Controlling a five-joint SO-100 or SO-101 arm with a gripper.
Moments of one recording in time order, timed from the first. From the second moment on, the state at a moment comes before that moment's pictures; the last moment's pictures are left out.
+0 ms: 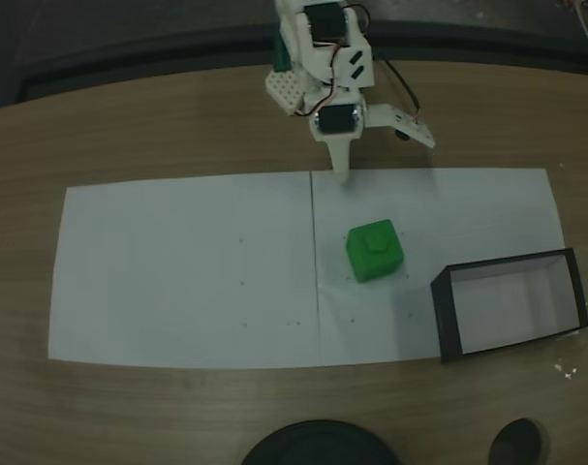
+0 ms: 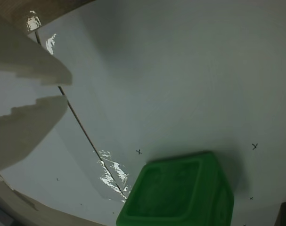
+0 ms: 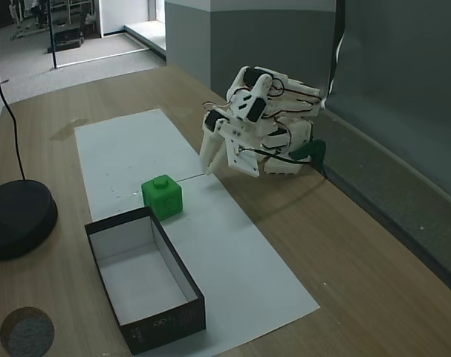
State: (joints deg) arm -8.0 197.8 175.5 72.4 13.9
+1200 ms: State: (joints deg) arm -1.6 195.5 115.3 51.4 5.5
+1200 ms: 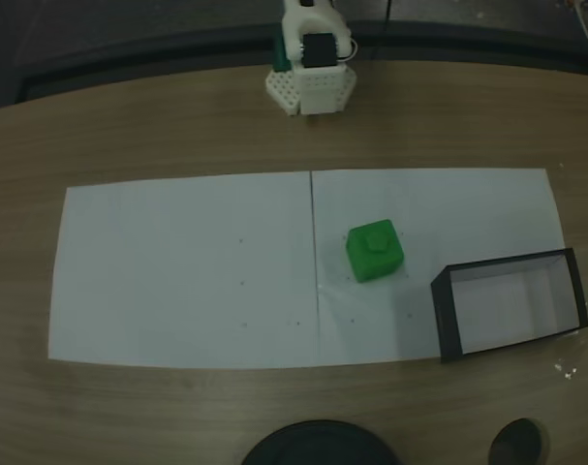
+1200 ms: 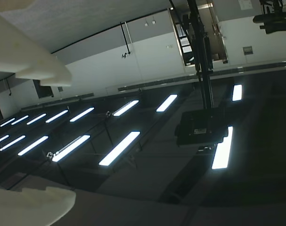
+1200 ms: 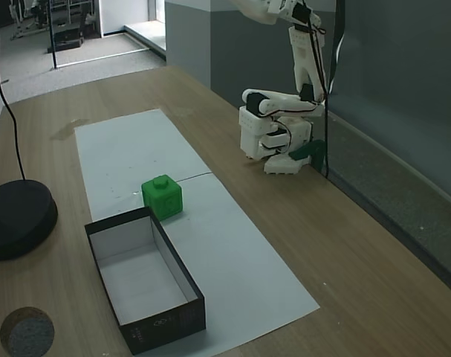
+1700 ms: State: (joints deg) arm -9.6 127.4 100.5 88.9 -7.7
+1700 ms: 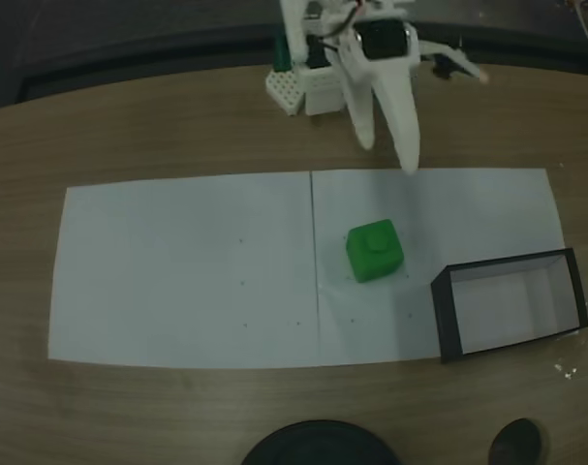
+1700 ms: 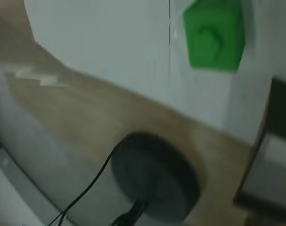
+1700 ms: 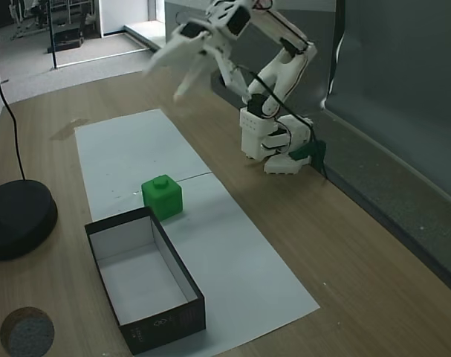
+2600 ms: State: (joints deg) arm -14.5 81.6 93.7 80.1 -3.2
